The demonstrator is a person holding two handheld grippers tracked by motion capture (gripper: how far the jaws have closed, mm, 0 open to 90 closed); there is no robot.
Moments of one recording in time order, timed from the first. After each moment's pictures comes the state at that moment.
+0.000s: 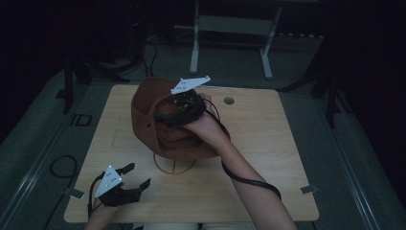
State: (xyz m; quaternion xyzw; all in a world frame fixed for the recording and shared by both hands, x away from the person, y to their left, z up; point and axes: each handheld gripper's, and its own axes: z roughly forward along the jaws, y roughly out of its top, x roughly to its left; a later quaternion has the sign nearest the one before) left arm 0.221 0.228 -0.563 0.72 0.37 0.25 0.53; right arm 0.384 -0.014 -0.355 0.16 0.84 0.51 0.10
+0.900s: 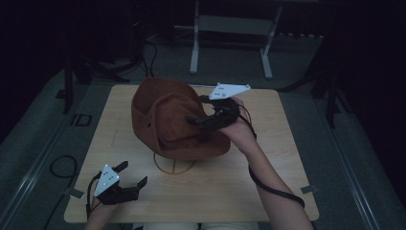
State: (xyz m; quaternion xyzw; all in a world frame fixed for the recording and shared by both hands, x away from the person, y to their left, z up) left arm 0.223 0.235 -0.566 0.71 0.39 0.28 0.51; right arm 0.379 -0.100 -0.360 0.16 0.82 0.53 0.15
